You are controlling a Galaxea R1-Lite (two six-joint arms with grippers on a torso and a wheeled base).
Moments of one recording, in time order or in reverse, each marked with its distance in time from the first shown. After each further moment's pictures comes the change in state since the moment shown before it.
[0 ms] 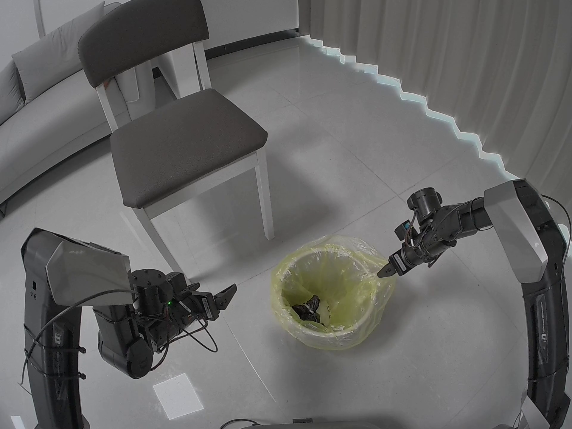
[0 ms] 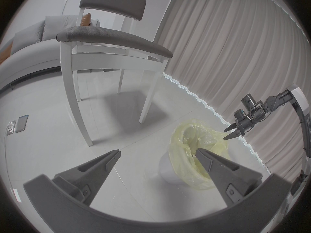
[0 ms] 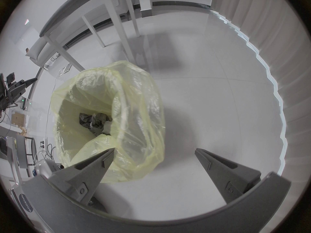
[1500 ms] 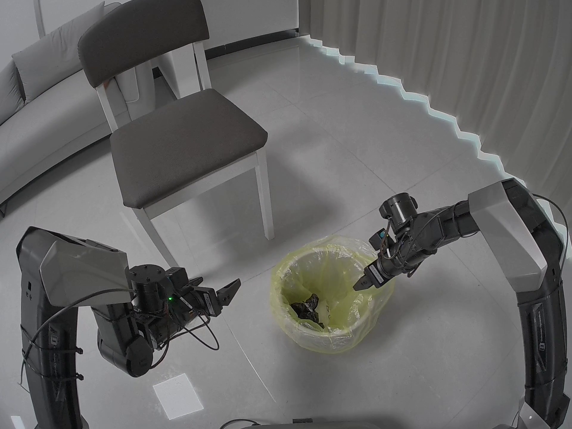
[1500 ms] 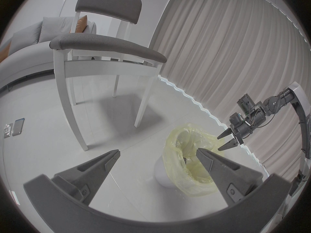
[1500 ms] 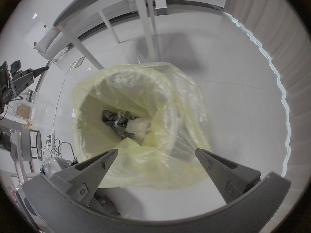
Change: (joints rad) left arm -0.013 -0.029 -0.008 0.000 -0.020 0.000; right arm 0.133 -0.038 0.061 0.001 -0.019 0.056
